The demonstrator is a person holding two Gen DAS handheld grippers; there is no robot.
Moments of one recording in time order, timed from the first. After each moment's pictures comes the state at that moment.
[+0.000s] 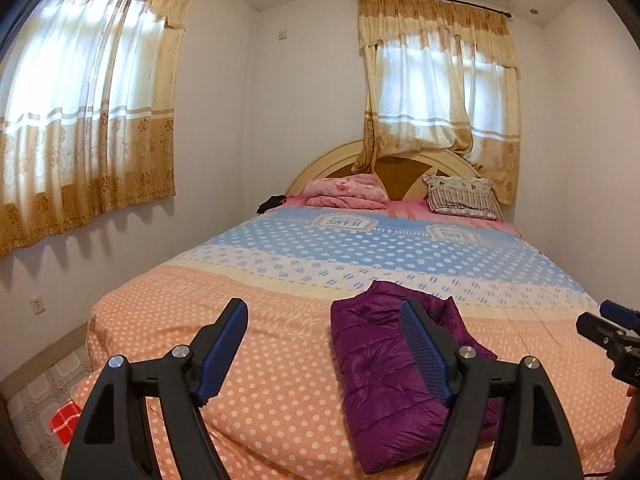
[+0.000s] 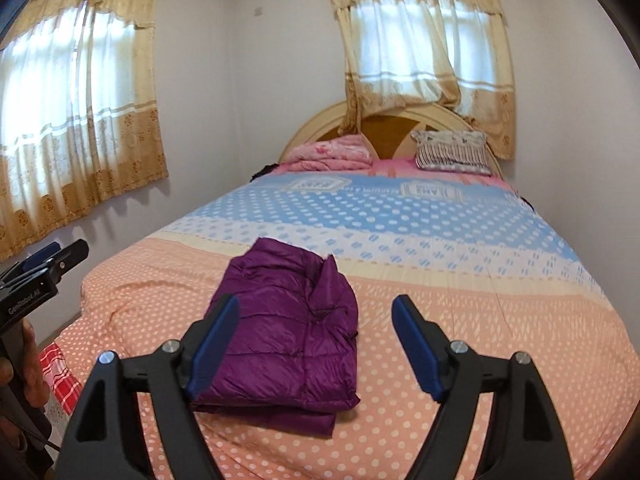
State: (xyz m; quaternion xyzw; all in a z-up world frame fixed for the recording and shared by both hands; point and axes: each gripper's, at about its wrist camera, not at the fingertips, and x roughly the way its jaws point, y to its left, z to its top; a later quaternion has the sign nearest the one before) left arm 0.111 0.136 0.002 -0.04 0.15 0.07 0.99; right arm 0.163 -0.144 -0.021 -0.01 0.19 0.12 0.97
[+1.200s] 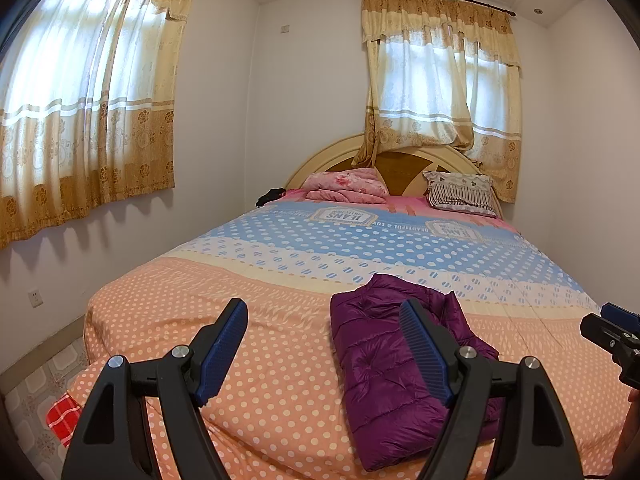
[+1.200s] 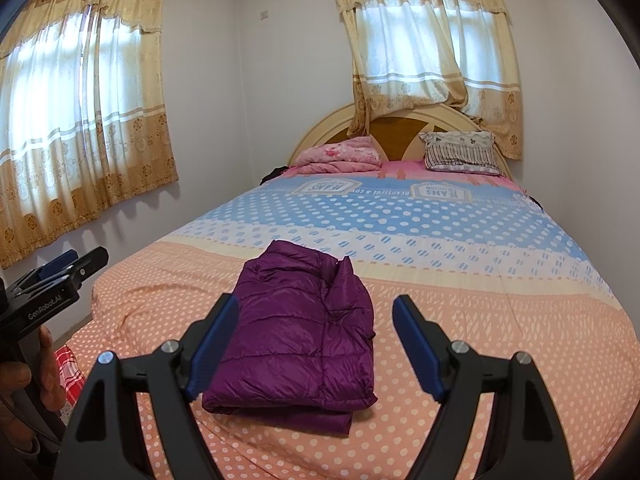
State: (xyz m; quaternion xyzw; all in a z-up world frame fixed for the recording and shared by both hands) left arm 0.114 0.138 -0.008 -0.05 0.16 0.06 0.98; right arm 0.152 -0.145 -0.023 0.00 0.19 0.14 0.97
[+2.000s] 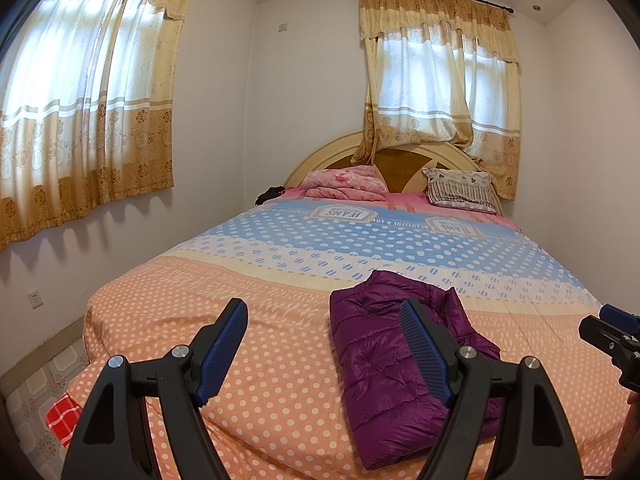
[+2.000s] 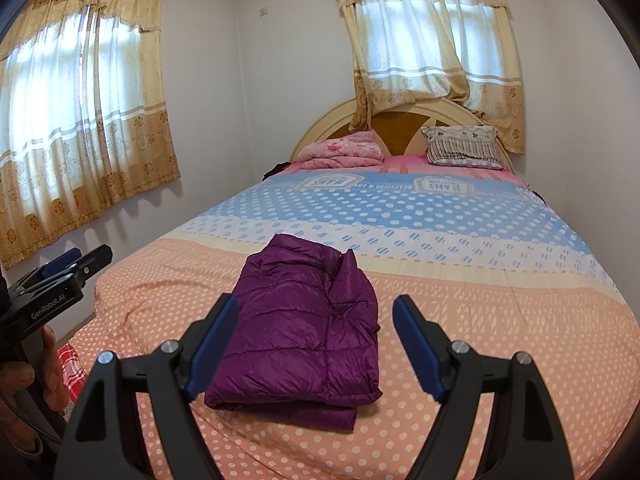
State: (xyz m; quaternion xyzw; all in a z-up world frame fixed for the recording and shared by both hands) left arm 0.117 0.137 -0.012 -0.04 0.17 0.06 0.98; right arm 0.151 -0.139 -0.027 0.01 0.20 0.14 0.97
